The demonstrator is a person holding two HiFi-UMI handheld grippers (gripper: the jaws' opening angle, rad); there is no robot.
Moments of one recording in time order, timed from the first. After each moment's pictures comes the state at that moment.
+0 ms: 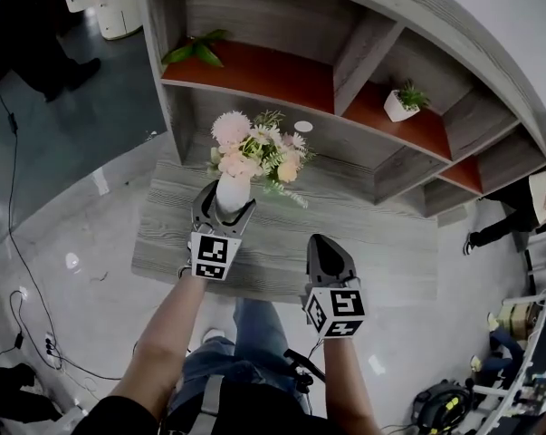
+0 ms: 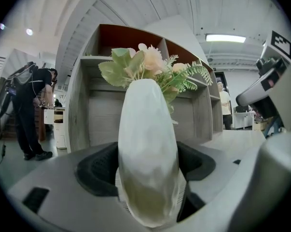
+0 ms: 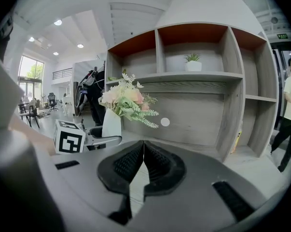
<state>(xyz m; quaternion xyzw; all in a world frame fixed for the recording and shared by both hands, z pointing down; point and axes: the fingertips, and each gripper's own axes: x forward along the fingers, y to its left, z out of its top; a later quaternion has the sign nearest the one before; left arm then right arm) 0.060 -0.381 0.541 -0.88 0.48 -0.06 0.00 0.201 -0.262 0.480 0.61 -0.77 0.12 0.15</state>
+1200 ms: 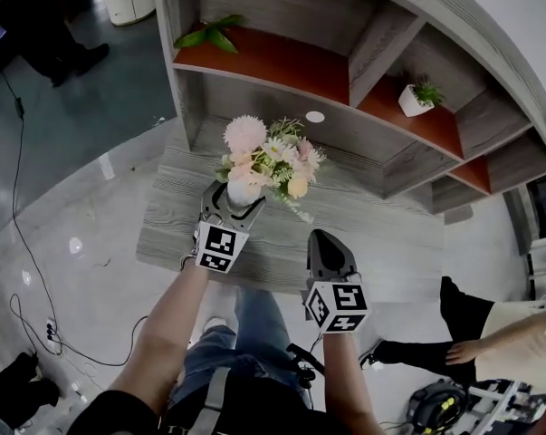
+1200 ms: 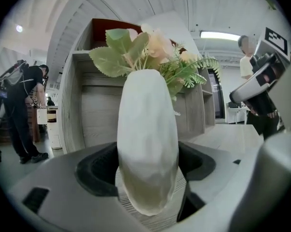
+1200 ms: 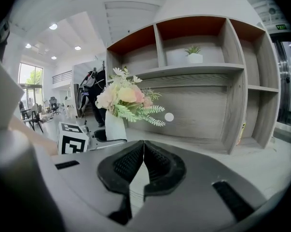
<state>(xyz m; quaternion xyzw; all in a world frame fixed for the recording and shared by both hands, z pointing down) 0.068 -0.370 0.558 -0.89 0.44 -0.09 0.00 0.188 -0.259 0.493 0.59 -0.78 0.15 0.14</state>
